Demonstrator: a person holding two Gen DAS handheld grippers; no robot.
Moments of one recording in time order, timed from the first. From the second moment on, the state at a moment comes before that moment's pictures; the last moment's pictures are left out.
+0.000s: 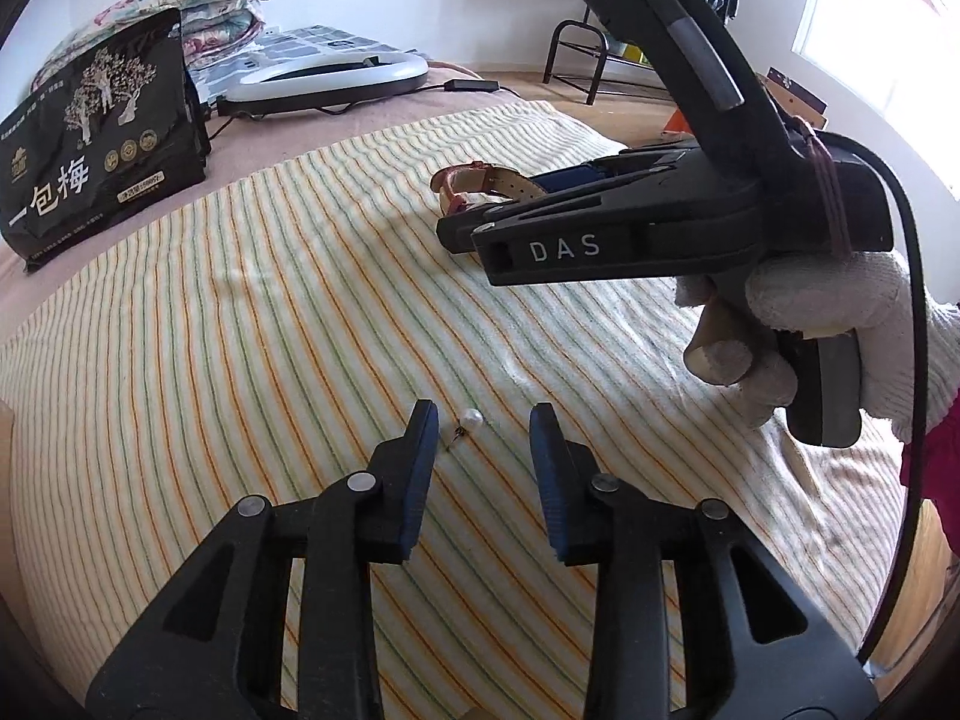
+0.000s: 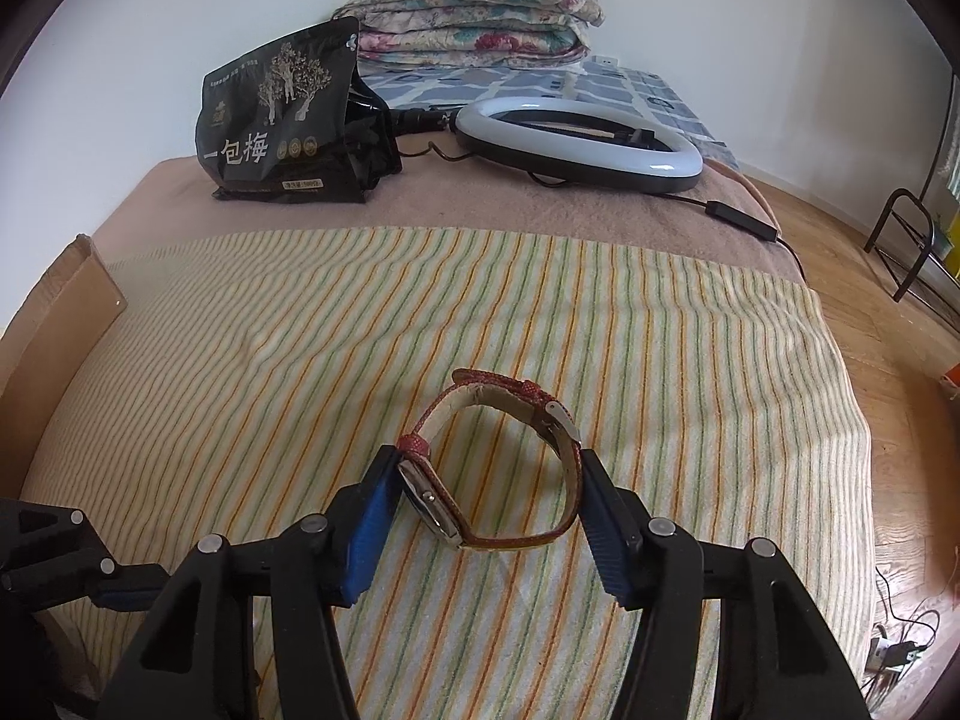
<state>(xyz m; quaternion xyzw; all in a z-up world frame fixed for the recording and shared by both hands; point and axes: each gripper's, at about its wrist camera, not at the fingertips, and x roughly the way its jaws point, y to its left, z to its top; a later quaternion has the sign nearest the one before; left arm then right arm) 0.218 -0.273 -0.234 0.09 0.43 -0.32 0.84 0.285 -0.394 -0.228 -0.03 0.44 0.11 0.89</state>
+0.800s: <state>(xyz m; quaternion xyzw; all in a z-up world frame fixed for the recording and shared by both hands) 0.208 -0.235 -0.201 0.06 0.42 -0.31 0.85 0.254 -0.392 -0.181 -0.02 0.41 0.11 0.91</state>
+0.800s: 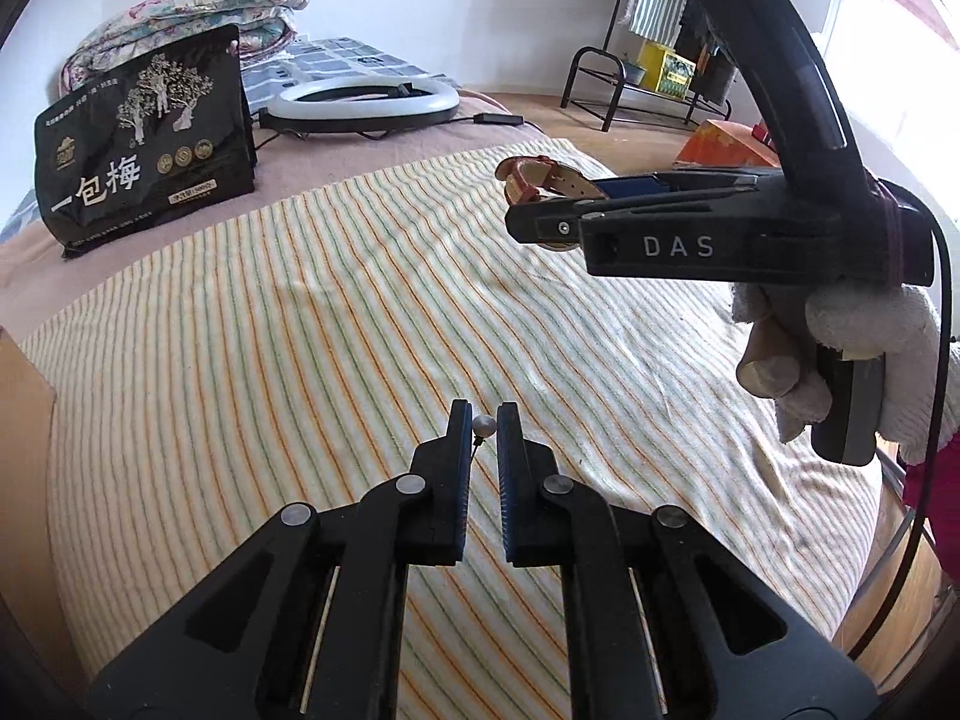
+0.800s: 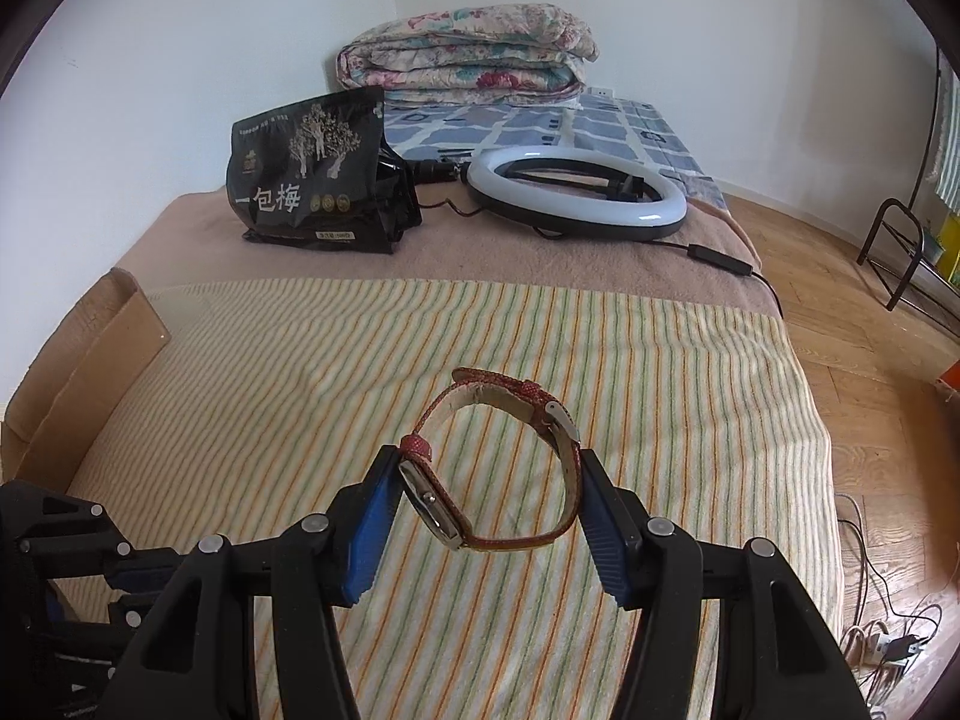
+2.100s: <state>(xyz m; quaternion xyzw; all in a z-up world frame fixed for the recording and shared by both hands) 0.151 0.070 -0.113 -0.02 0.36 -0.09 0.93 0.197 -0.149 -0.075 -0.09 0.36 0.30 0.88</state>
